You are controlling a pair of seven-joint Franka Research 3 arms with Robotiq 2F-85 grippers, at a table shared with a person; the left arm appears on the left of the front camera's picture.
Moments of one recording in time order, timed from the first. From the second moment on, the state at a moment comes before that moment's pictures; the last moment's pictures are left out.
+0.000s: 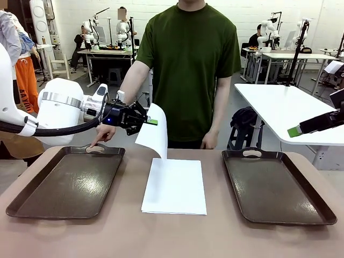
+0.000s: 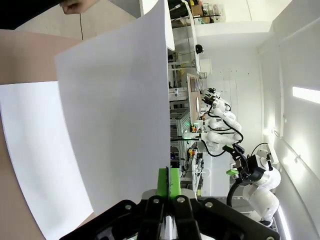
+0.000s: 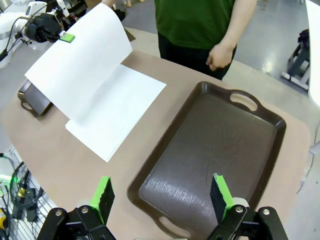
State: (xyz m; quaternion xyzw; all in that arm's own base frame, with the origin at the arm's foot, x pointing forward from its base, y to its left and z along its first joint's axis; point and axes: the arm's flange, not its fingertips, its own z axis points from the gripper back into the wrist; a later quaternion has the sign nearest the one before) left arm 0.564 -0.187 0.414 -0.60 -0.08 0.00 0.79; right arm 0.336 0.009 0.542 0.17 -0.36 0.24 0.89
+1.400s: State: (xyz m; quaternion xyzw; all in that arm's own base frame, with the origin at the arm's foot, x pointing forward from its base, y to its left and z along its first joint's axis) left arm 0.485 -0.029 0.408 -0.49 -0.10 0.02 0.86; right arm 0.336 0.009 0.542 0.17 -0.36 0.24 0.89
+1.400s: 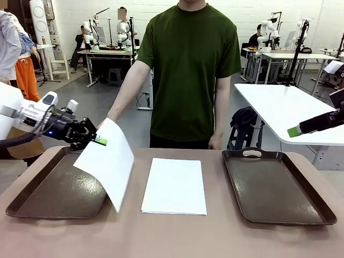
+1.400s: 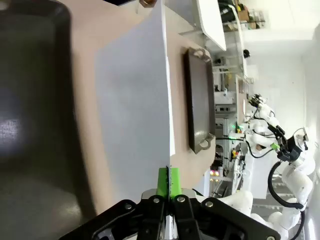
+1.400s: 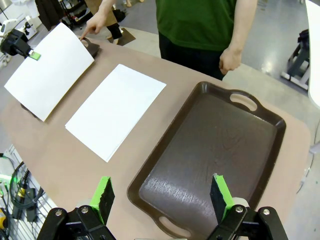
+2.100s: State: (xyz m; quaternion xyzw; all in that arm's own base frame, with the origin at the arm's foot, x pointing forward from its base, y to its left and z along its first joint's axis) left arm 0.498 0.044 0.386 -0.32 -0.08 0.05 0.94; right arm 0.336 0.009 0.542 0.17 -0.36 0.24 0.89
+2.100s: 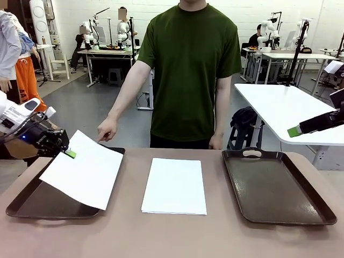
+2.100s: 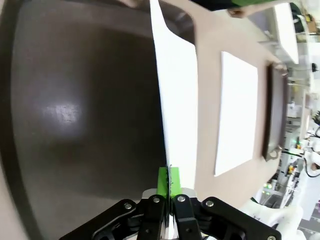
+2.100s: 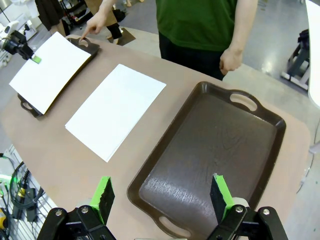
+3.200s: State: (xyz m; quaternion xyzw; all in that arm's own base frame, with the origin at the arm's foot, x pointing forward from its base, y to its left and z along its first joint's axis) left arm 0.551 0.044 0.362 -0.19 -0.04 0.05 0.98; right arm 0.336 0.009 0.542 0.17 -0.36 0.24 0.89
